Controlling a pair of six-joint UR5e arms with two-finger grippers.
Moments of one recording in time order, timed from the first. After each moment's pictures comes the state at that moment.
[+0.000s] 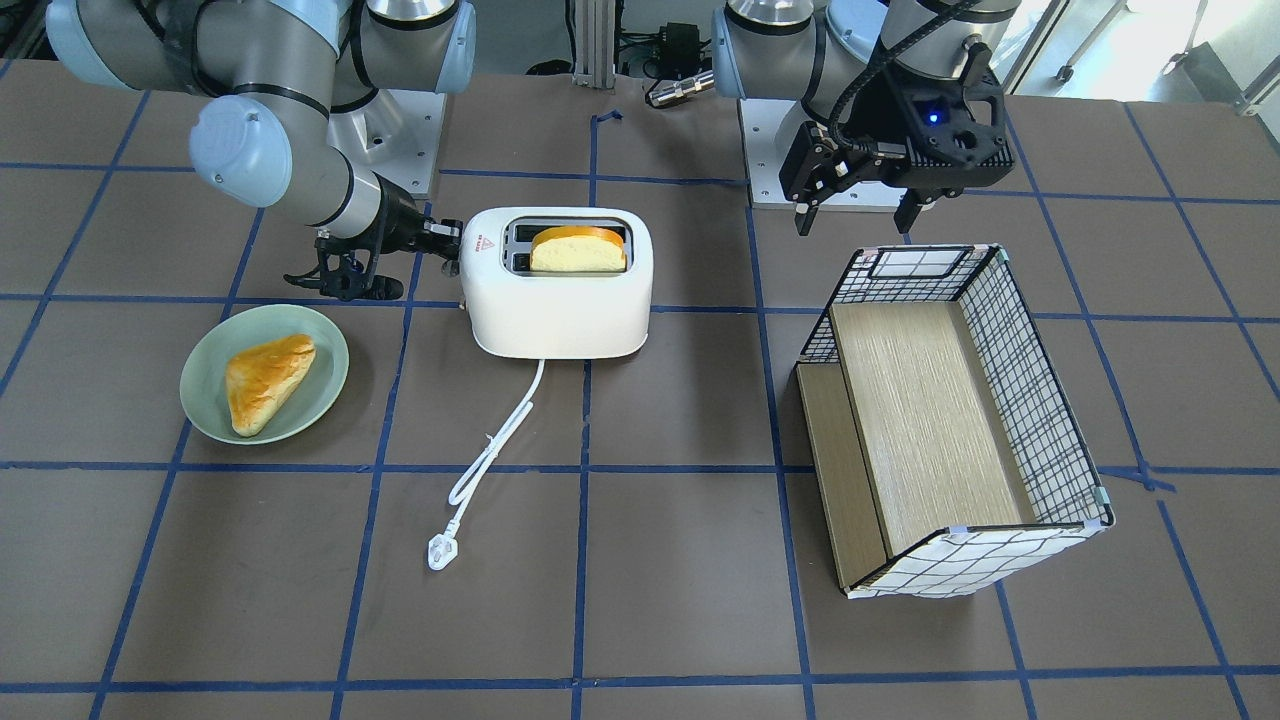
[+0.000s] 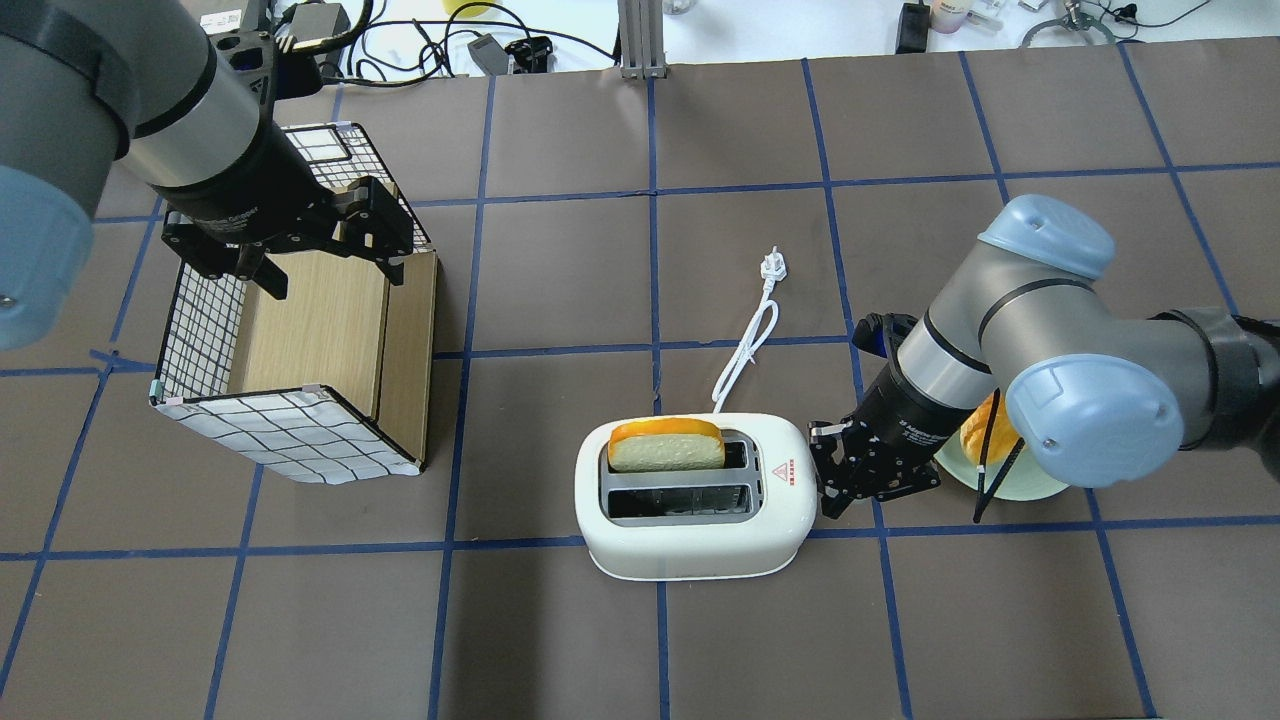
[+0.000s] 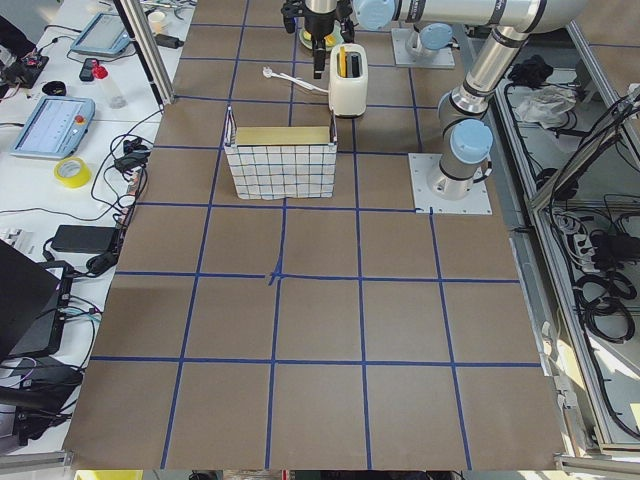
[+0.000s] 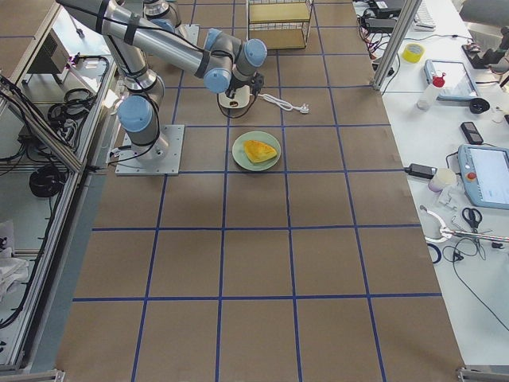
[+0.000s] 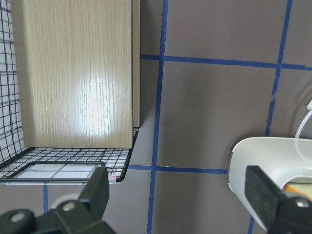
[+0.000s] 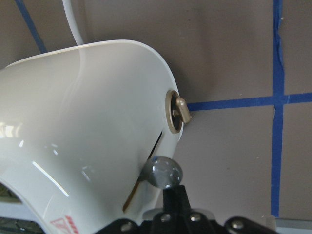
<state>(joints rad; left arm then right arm) -1.58 -1.46 -1.67 -1.53 1.56 -0.10 1.51 -1.61 2.14 -1.69 -1.24 0.06</state>
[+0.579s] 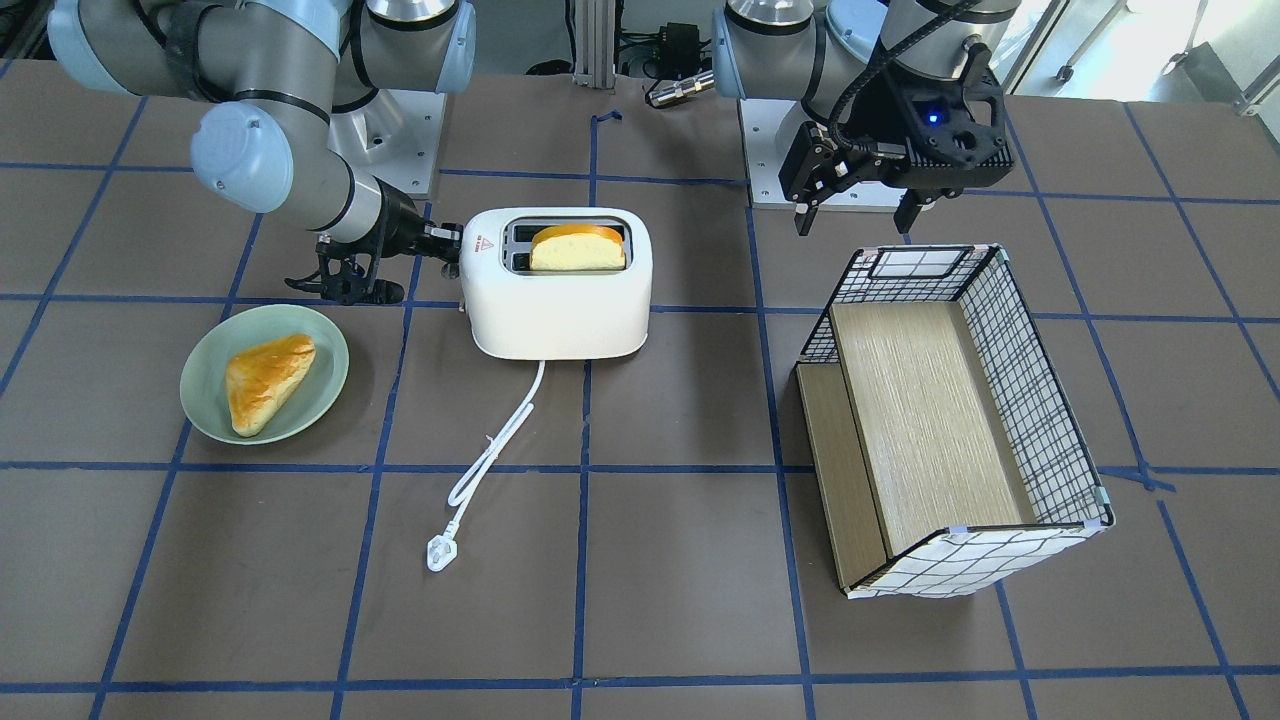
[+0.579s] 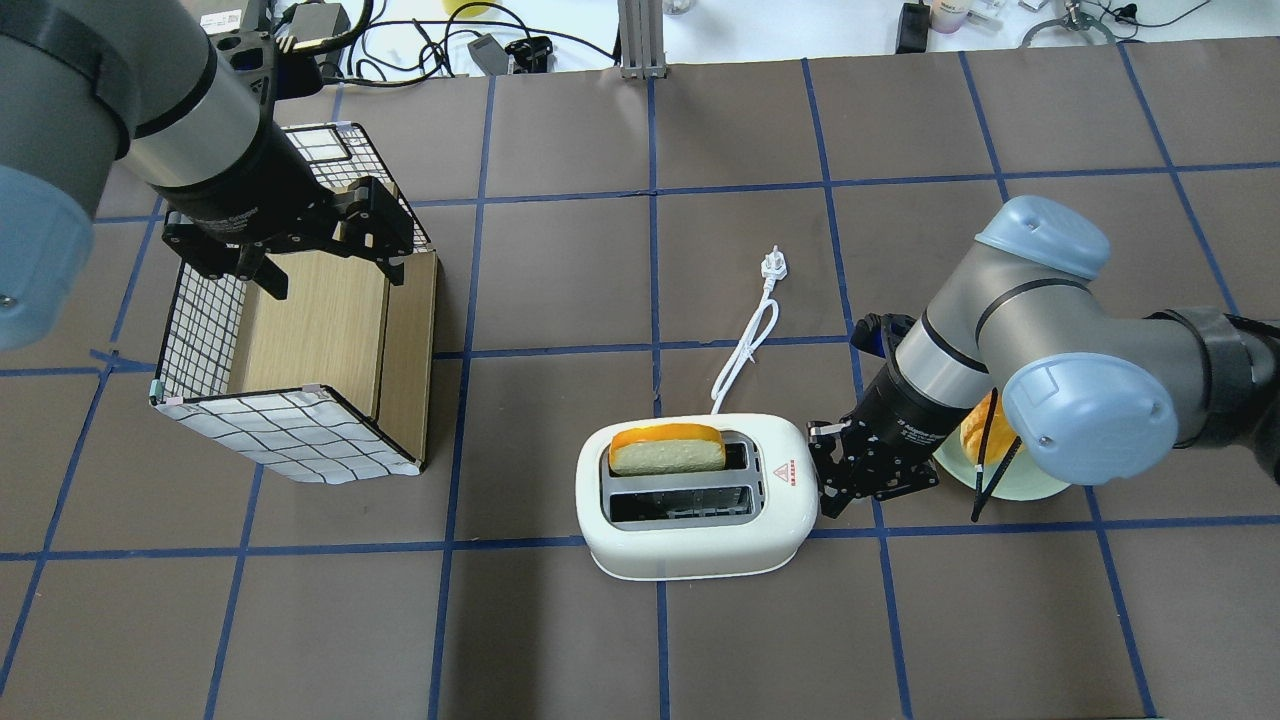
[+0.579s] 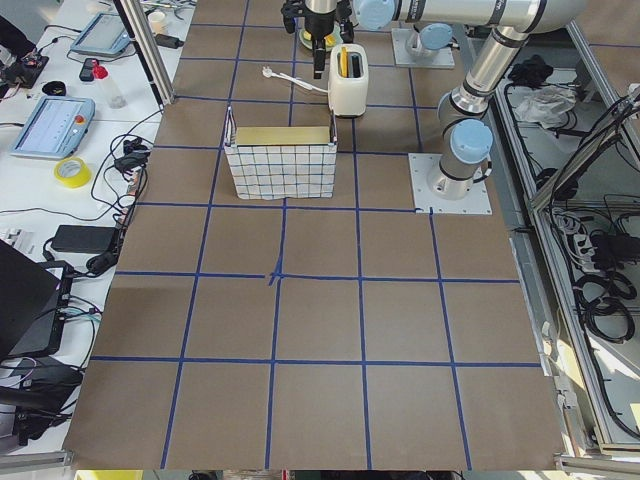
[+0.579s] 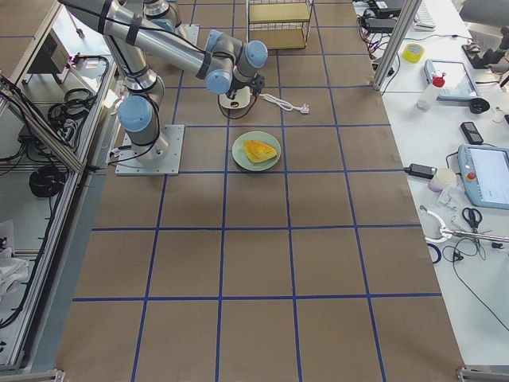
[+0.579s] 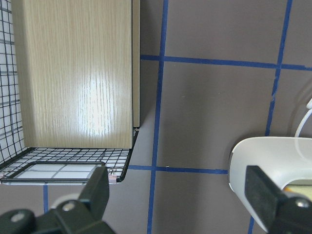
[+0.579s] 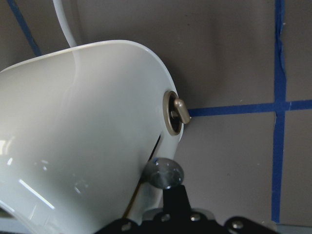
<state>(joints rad) -1.58 -1.46 -1.67 -1.53 1.56 -0.10 1.51 -1.60 2.14 -1.70 -1.24 0.06</state>
